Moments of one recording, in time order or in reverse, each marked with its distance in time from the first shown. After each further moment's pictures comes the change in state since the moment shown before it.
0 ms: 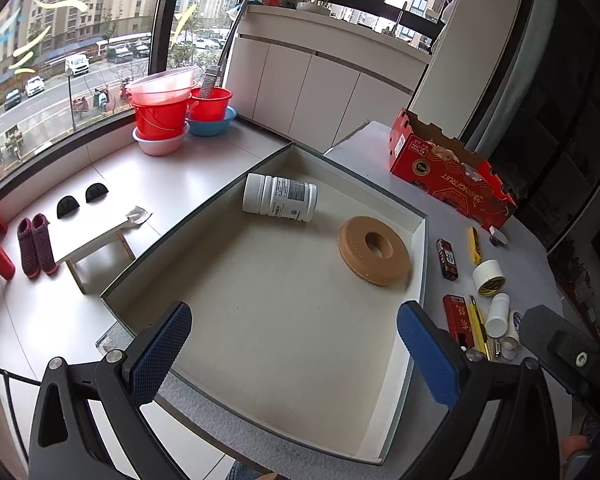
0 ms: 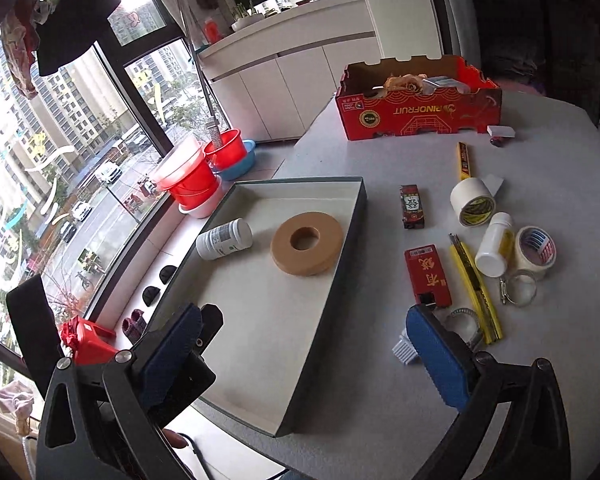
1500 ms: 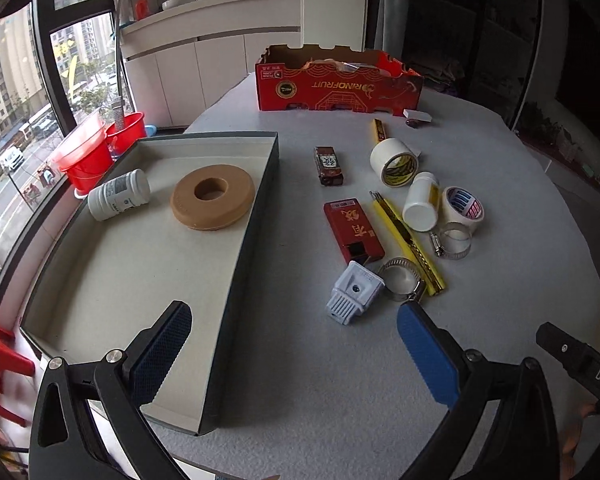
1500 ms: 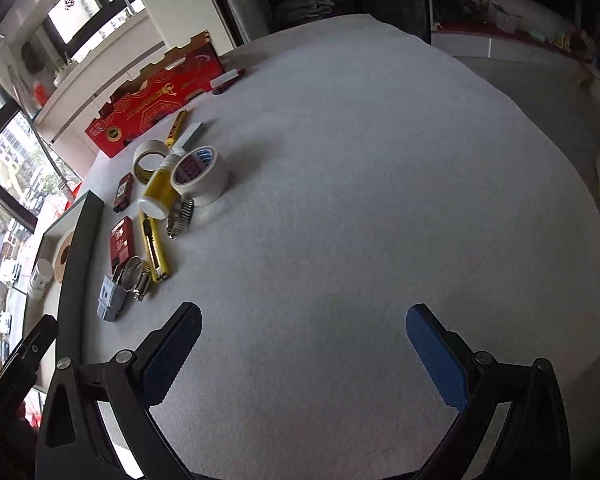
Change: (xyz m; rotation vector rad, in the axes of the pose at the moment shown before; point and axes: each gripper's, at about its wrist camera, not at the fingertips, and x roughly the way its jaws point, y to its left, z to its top) left arm 0.019 -0.151 -0.058 0.463 0.120 -0.037; right arm -0.054 -0.217 -0.077 0.421 0.074 -0.342
